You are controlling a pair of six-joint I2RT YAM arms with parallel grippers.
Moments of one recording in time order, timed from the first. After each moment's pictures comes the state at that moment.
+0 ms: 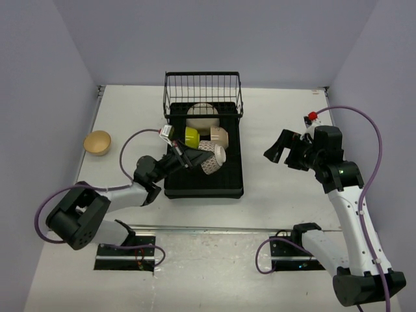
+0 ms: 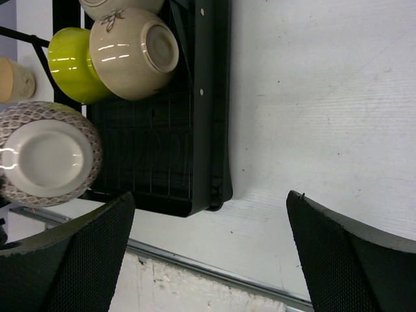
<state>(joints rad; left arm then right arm) -0.61 1.42 0.42 1.25 0.45 -1.40 0.12 0.89 1.04 -0.82 -0.28 0.45</state>
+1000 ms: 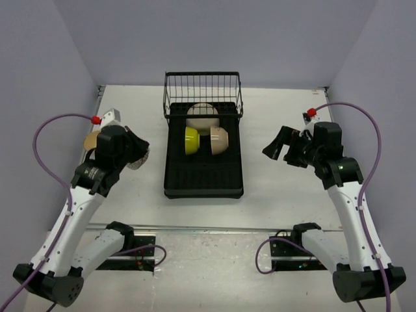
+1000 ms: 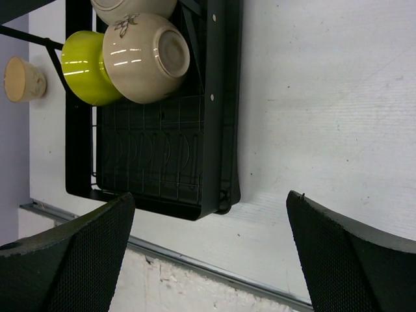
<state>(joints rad) -0.32 0.83 0.97 -0.62 -0.12 -0.75 0.12 0.92 1.07 -0.81 -0.31 0.46</state>
